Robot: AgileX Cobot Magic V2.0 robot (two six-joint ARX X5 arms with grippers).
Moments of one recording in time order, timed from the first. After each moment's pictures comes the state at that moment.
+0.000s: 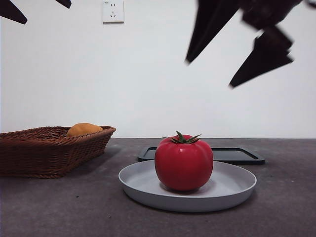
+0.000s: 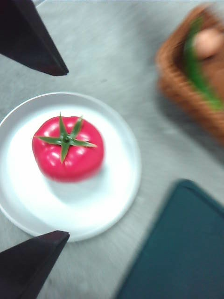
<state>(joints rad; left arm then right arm) -0.43 0.86 0.88 -0.41 0.03 -0.02 0.57 1.28 1.03 -0.59 -0.26 0.14</state>
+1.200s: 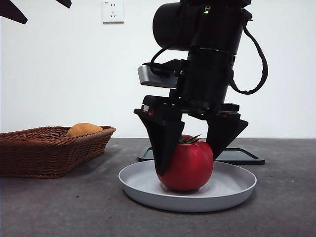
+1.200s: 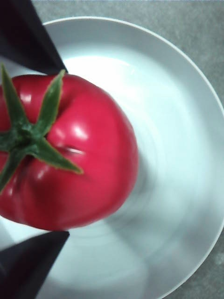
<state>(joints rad) -0.43 0.86 0.88 -0.41 0.03 -0.02 0.76 1.73 1.17 -0.67 -0.03 0.11</state>
